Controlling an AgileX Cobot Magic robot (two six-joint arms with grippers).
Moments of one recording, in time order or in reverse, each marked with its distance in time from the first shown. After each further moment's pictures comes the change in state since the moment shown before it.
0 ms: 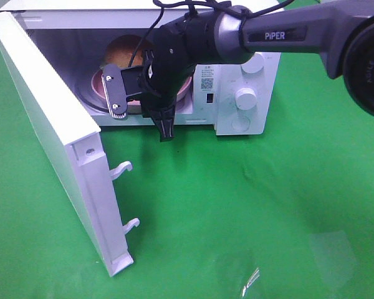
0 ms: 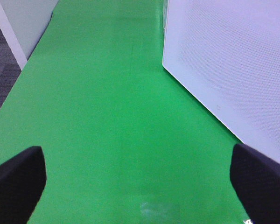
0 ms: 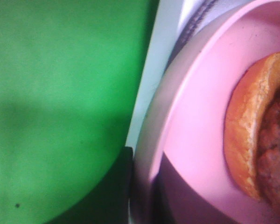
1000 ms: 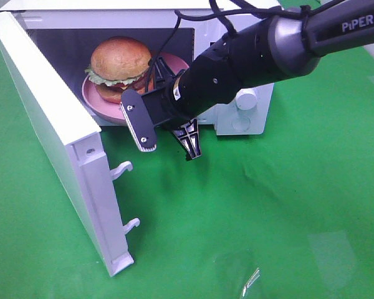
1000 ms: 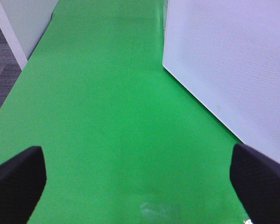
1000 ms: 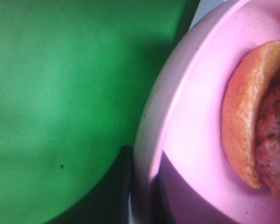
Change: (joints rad) left arm 0.000 0.000 0.000 0.001 0.000 0.000; right arm 0.009 -0.250 0.466 -0.116 -0.339 -0.050
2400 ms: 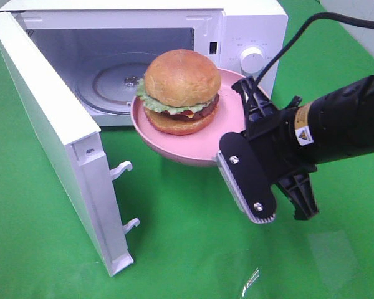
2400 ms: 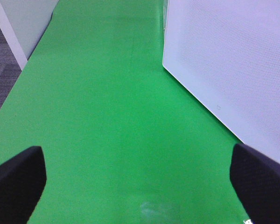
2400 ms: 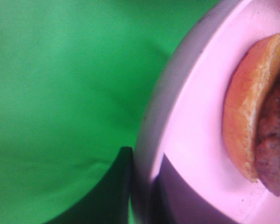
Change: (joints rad) left arm 0.000 0.000 0.000 0.000 0.000 0.000; right arm -0.005 -0.628 0.661 -0.052 0.006 0.017
